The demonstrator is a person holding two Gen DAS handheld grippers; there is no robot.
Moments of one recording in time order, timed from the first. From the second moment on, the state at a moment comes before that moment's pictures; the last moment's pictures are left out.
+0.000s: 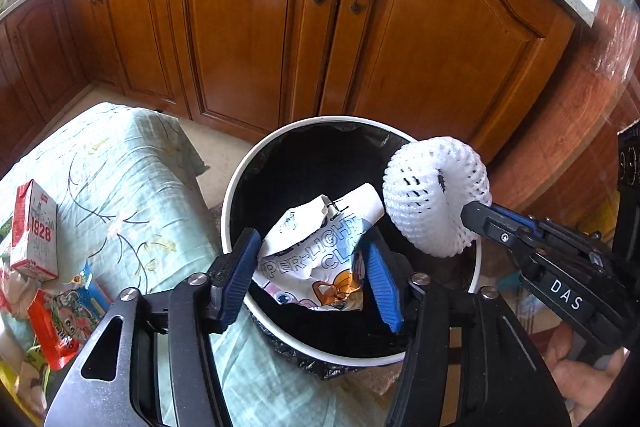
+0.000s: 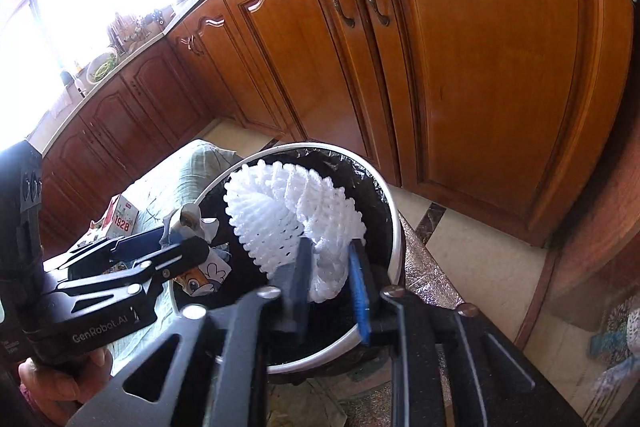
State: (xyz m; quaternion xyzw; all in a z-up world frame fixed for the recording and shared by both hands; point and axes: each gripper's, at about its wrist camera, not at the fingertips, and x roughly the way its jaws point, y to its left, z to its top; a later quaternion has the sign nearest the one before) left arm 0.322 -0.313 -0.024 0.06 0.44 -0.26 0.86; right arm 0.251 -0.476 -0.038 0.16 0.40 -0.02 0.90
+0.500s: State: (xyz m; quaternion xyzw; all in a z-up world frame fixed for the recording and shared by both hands) left arm 0.274 -0.240 -0.009 0.00 0.40 -0.24 0.88; right arm 0.216 -0.457 -0.025 0.19 0.35 0.00 0.92
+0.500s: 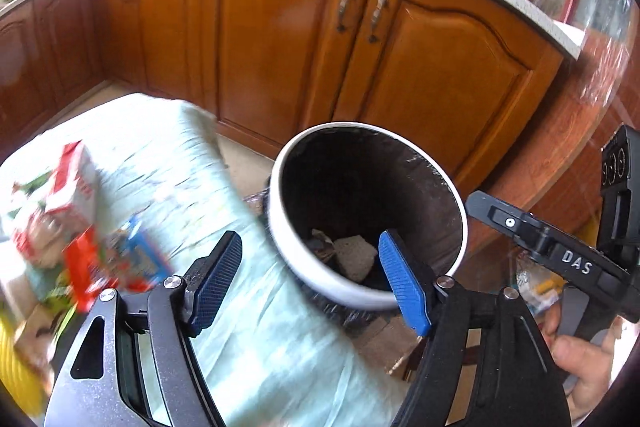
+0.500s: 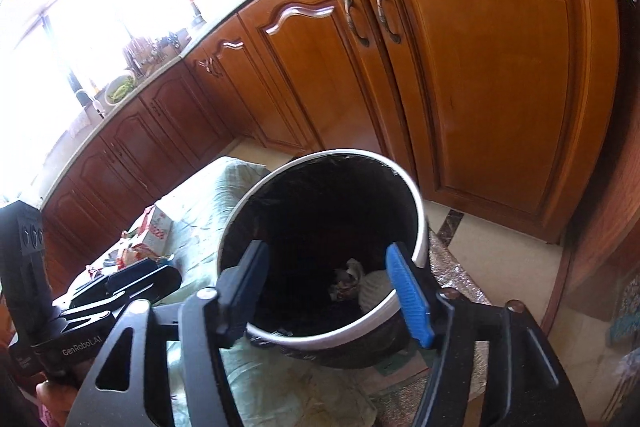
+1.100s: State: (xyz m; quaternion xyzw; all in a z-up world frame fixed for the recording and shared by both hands) left arm 0.176 -0.093 -0.005 -0.07 0.38 -0.13 0.91; right arm 0.172 -0.354 -0.036 0.21 0.35 0.12 0.91
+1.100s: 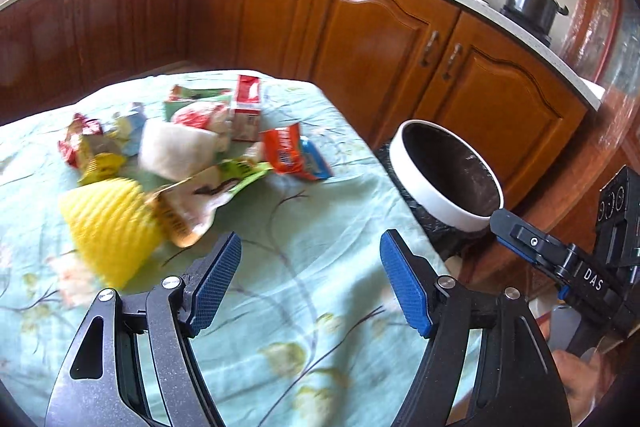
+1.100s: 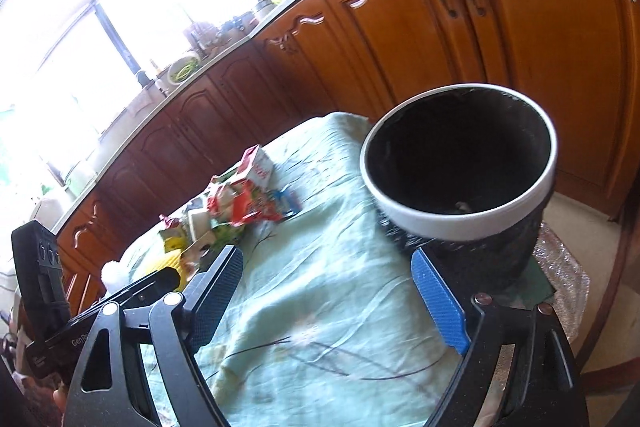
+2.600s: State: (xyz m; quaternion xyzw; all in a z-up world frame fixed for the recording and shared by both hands) left arm 0.202 0.042 -0.026 -0.14 0.39 -0.04 0.91; right arm 0.281 -0.243 -0.058 0.10 0.40 0.18 0.89
